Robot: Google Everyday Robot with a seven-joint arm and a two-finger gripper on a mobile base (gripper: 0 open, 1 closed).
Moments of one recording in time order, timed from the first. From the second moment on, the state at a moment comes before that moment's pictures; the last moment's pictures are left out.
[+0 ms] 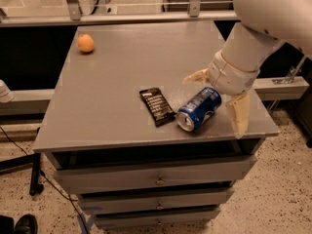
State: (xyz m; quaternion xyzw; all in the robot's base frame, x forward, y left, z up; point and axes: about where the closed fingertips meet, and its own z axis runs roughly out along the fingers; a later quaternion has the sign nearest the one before) arm 0.494 -0.146 0.847 -0.88 0.47 0.03 0.11
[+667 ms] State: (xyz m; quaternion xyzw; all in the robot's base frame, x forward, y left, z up) arm 0.512 -0.169 0.837 -0.84 0.52 0.09 0.09
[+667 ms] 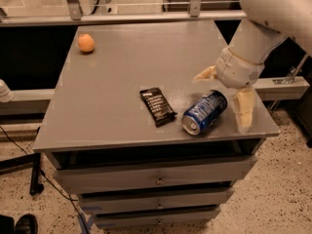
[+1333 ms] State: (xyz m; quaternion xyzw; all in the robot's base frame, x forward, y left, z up) arm 0.557 -0.232 0.878 -0.69 0.68 0.18 0.19
